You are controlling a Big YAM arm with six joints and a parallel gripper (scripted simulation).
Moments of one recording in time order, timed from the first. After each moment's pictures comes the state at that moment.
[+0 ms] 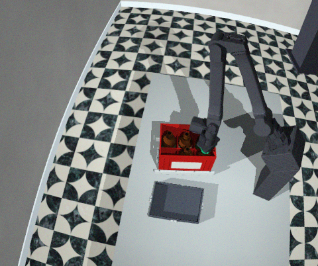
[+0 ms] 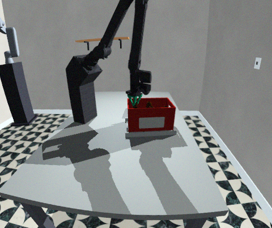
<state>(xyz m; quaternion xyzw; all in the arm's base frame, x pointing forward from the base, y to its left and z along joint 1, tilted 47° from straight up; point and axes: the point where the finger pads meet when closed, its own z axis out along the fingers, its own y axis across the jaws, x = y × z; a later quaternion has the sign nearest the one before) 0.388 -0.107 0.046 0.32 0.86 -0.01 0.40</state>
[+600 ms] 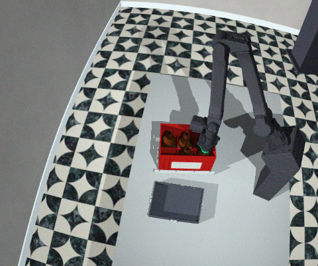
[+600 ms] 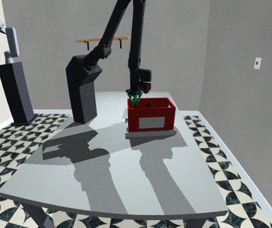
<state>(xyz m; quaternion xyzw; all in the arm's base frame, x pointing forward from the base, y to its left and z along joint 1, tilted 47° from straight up) 0.383 -0.105 0.051 0.32 0.86 -0.01 0.40</state>
